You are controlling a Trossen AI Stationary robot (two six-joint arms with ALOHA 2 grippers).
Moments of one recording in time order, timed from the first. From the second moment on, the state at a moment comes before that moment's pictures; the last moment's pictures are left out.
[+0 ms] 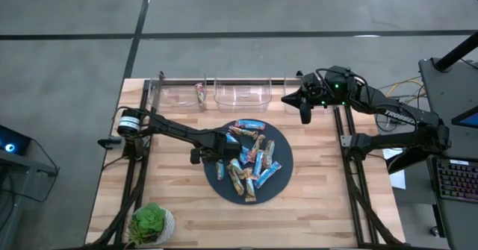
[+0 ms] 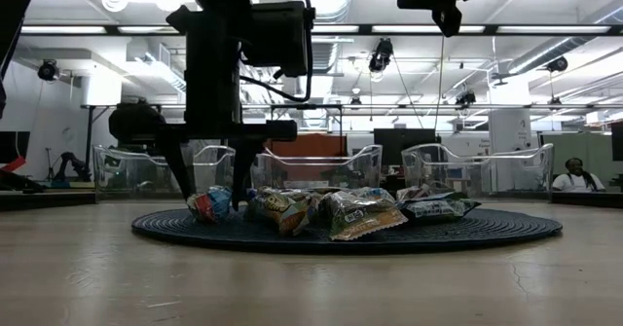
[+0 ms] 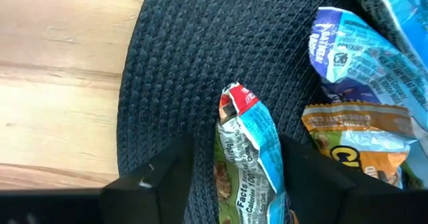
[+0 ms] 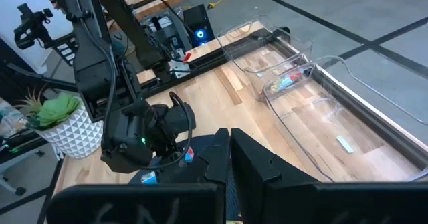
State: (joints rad) left arm -0.07 1.87 1.24 -0.85 -0.09 -1.78; right arm -0.41 1.00 1.01 -0.37 -0.26 0.27
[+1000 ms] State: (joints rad) left arm -0.07 1.87 1.24 -0.84 -0.08 -1.75; right arm -0.41 1.00 1.01 -0.37 -0.26 0.24
